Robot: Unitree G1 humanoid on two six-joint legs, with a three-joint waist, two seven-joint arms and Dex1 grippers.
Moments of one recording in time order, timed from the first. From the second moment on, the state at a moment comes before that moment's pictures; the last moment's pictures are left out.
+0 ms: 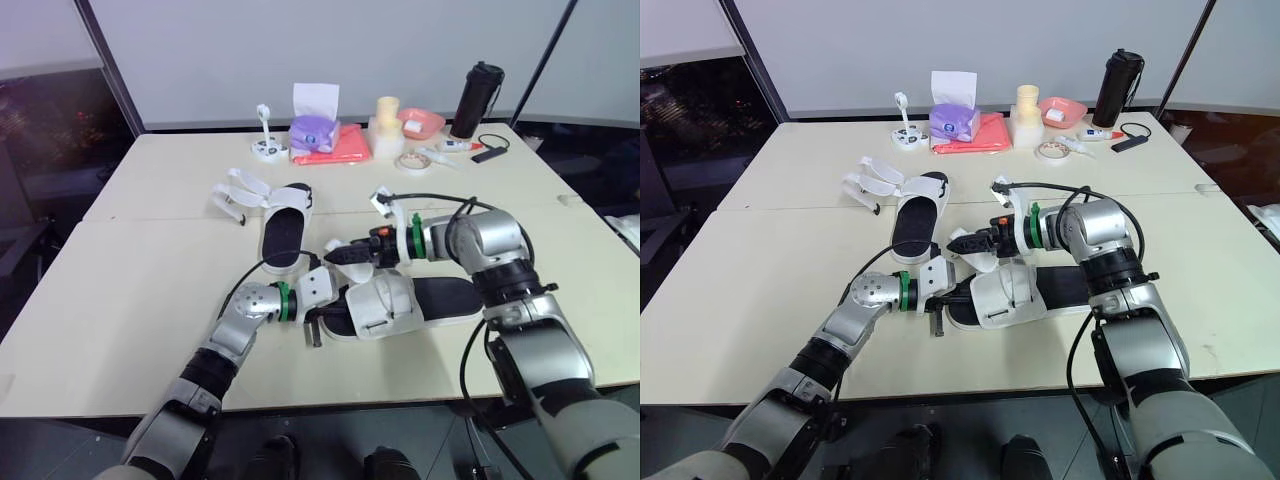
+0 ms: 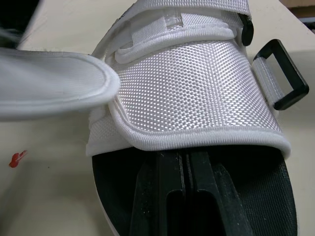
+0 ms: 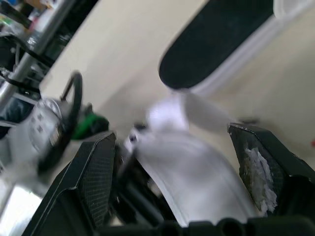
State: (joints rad) left arm -0.59 0.23 -0.32 0.44 -0.03 -0.12 -1.02; right arm -1.06 -0.42 0.16 0.53 0.43 1.07 1.03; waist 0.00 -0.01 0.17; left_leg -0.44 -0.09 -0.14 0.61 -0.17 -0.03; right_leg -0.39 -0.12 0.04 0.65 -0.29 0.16
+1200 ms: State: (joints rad) left arm -0.58 0.23 -0.32 0.42 -0.03 -0.12 -0.98; right arm -1.32 -0.31 0.08 1.04 0.26 0.79 1.32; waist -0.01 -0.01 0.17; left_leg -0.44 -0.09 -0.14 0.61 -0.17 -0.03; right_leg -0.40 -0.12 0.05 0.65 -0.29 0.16
